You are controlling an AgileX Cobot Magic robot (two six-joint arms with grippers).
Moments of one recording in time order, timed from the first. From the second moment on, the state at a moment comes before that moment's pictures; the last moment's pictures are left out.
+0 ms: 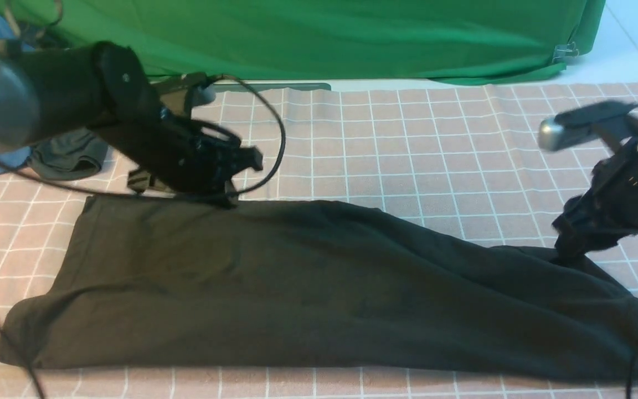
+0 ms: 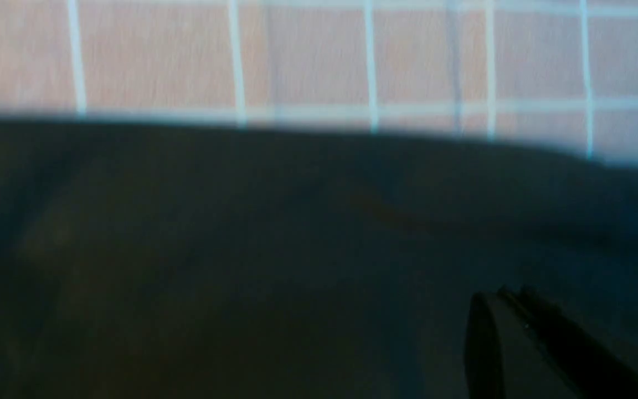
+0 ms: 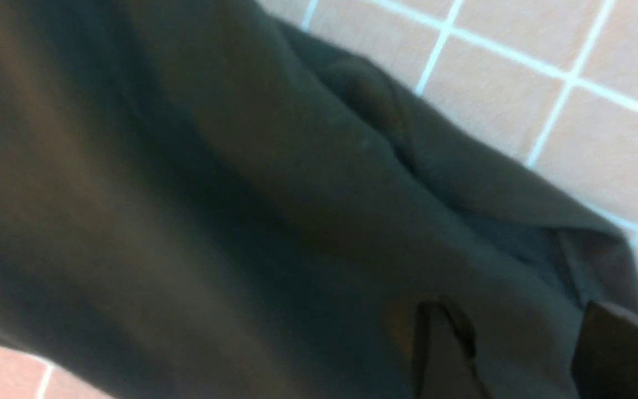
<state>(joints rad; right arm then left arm) 0.11 1.66 -1.12 0.16 0.92 -0.33 -0.20 1.77 -1.21 -0.29 0.69 -0.01</state>
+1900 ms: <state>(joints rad) 0.18 1.71 -1.14 0.15 0.76 -0.47 -0.20 1.73 -0.95 -0.28 0.84 -0.09</state>
